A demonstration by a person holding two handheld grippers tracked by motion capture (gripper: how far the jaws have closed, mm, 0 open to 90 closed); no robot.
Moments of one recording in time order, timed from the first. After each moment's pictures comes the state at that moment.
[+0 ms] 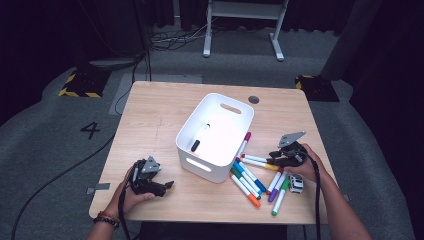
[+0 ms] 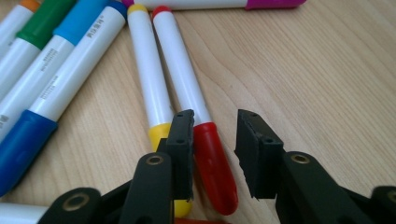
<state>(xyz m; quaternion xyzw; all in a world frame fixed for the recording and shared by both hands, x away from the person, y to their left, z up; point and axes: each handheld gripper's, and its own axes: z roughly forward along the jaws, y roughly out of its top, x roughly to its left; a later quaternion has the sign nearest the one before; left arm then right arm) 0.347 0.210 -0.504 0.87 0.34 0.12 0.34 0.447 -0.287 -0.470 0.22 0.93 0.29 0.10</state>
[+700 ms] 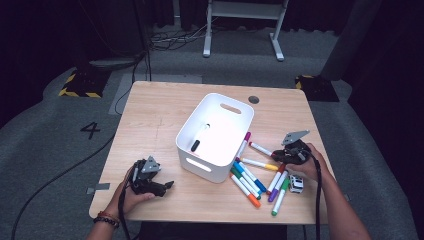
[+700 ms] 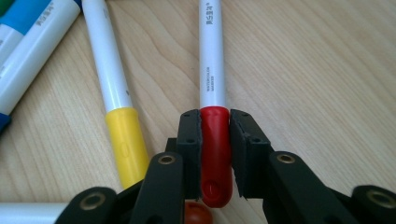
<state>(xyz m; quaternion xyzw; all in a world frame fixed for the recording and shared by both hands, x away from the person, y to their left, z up) 0.347 0.210 -0.504 0.87 0.34 0.12 0.34 0.453 -0.301 -0.472 0.26 0.92 0.28 0.12</state>
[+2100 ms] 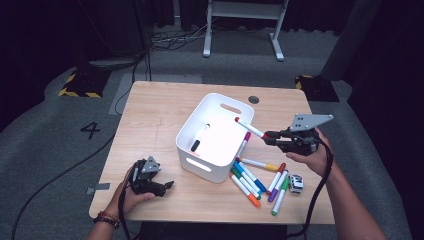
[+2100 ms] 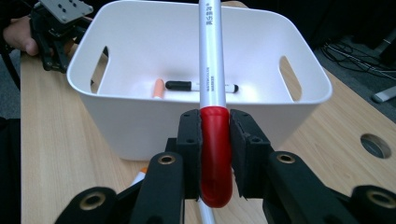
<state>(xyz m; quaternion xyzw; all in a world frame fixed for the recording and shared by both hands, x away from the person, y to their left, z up) 0.347 0.210 -0.504 0.87 0.34 0.12 0.34 0.400 -0.251 -0.333 0.18 0.86 0.45 0.15</state>
